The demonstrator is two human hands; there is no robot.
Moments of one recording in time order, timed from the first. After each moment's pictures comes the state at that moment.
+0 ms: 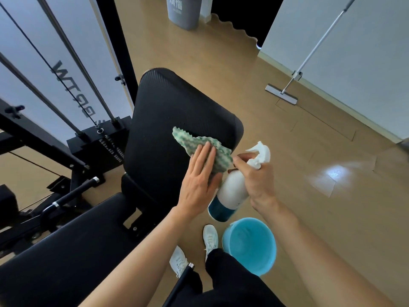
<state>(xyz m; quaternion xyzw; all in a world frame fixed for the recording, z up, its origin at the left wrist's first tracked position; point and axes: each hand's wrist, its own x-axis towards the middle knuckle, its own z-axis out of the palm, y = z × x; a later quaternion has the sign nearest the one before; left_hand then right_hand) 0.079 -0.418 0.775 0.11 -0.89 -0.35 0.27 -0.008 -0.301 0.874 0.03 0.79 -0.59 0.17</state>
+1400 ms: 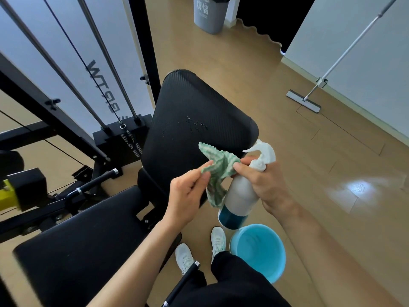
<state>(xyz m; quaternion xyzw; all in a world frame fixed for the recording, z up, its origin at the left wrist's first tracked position) 0.142 -0.427 0.846 0.21 -0.75 -0.56 0.28 -0.004 -0.299 0.898 -0.11 0.78 -0.56 0.26</state>
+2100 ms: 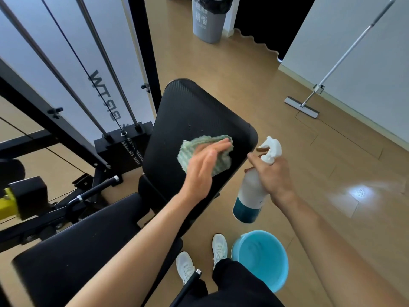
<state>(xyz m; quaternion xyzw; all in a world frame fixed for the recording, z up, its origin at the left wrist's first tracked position) 0.081 -0.447 0.856 0.13 -0.76 -0.56 0.29 -0.030 -0.303 0.902 -0.11 0.84 -0.50 0.19</state>
